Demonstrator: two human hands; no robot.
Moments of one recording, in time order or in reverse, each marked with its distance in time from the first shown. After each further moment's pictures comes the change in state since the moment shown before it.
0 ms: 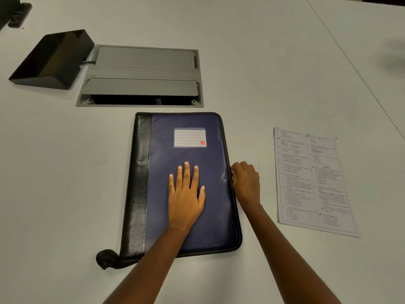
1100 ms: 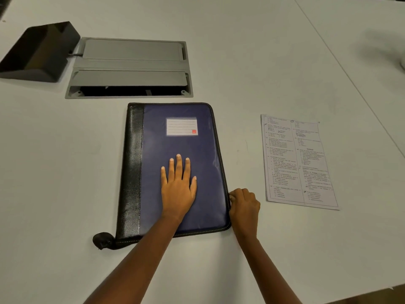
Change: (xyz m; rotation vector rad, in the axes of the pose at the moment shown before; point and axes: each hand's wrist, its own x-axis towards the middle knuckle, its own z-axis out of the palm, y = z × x) left_hand -0.017 -0.003 0.002 0.032 -0.090 0.017; right_hand -0.119 0.005 0.000 0.106 0.133 0.190
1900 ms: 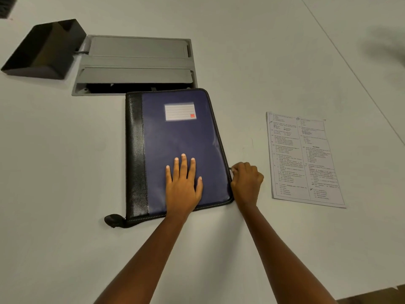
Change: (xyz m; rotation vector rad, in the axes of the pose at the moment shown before) left_hand -0.008 -0.004 -0.002 -0.046 0.039 0.016; right_hand 0.056 -0.014 0.015 -0.075 0.034 -0.035
